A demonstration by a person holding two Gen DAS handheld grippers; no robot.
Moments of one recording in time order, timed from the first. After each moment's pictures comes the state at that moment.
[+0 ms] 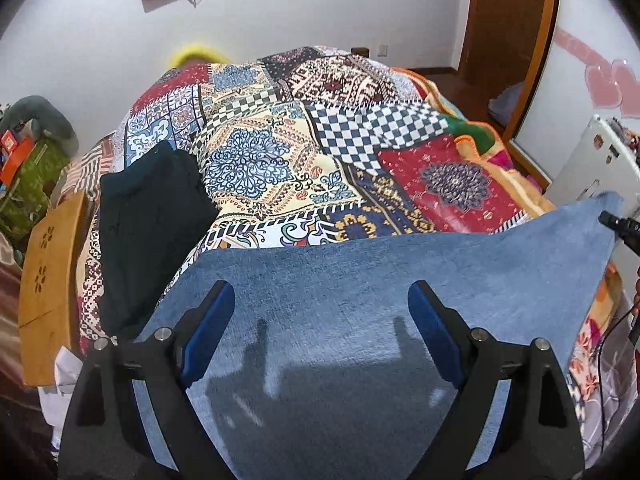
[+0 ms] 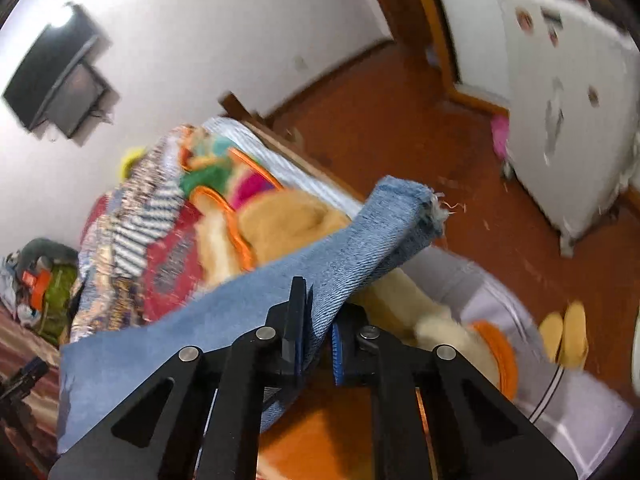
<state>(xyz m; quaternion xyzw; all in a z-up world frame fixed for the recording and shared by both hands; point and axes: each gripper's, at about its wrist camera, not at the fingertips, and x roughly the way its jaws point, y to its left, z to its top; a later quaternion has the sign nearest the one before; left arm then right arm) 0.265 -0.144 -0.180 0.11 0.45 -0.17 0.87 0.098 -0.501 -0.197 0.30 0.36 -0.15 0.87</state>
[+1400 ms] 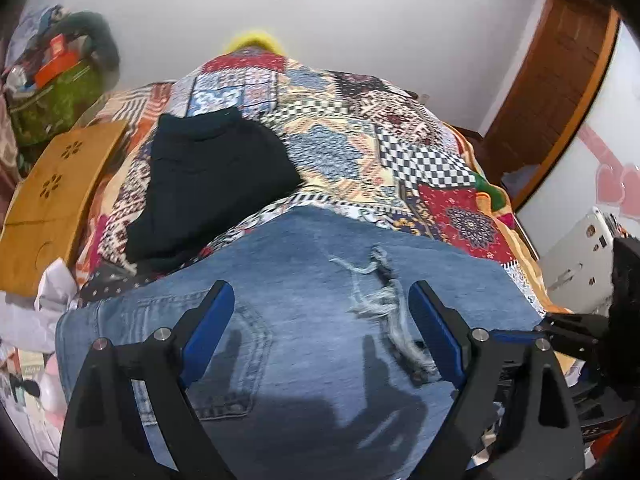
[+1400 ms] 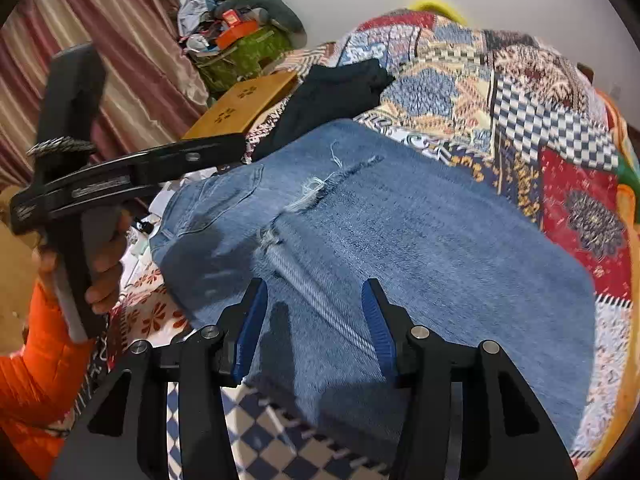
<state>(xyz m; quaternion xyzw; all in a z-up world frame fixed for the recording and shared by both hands) 0.229 -0.038 -0.165 -0.04 0.43 -0.13 0.89 0.173 -0.158 -0.160 0.03 0.49 0.30 0.82</state>
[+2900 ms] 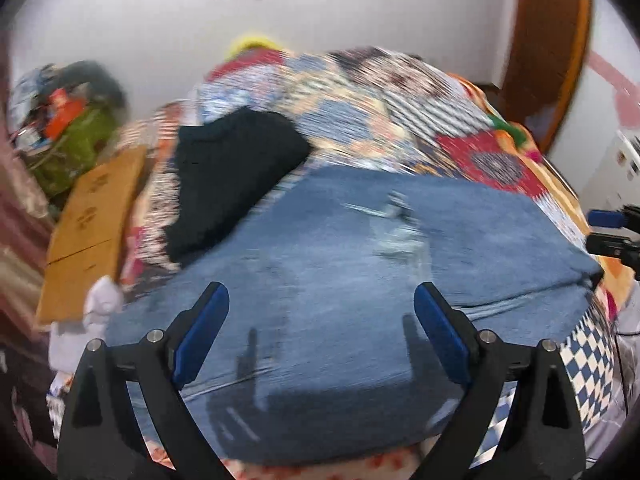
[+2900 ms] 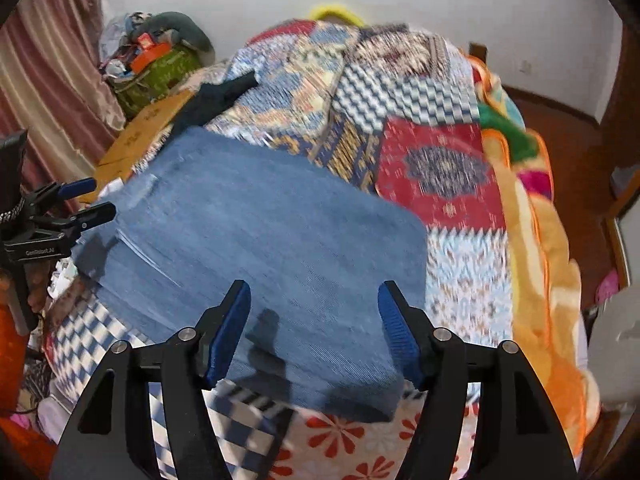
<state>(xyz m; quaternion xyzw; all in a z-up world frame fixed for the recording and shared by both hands) 0.189 -0.033 -0.174 0.07 0.43 -0.08 0.90 0.157 -0.269 -0.161 0.03 0.48 0.15 0.86</state>
